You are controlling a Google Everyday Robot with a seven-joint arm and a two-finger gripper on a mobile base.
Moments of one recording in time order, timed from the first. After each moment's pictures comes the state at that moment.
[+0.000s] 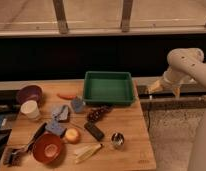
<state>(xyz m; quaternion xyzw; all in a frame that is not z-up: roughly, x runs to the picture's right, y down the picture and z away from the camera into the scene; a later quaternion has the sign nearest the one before) 0.341 0.034 0.779 -0.19 0.24 0.75 0.59</state>
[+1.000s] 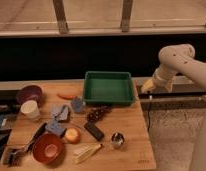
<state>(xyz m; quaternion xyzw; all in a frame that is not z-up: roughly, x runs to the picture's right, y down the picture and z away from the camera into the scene) 0.271 0.010 0.772 -0.21 0.18 0.65 0.71</state>
